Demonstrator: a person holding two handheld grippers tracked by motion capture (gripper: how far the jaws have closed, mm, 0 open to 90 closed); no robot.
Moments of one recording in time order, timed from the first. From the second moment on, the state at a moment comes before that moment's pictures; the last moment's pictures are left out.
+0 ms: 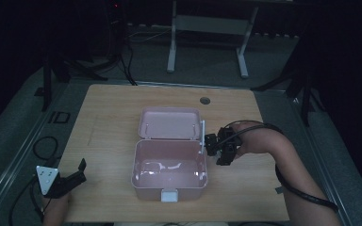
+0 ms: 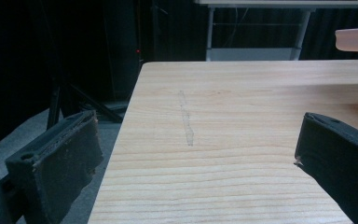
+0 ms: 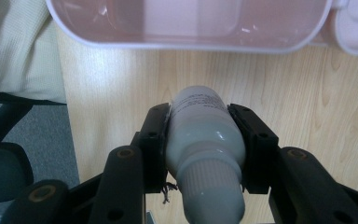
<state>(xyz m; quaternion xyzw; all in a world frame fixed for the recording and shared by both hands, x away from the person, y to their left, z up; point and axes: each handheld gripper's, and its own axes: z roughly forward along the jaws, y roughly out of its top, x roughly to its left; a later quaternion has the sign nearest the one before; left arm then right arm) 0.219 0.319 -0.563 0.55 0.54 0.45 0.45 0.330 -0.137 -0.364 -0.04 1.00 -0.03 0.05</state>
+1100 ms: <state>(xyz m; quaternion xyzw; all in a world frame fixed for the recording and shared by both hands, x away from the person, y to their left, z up) 0.219 0.319 -0.563 0.55 0.54 0.44 0.46 0.327 -0.068 -0.375 -0.12 0.99 -0.02 0.03</state>
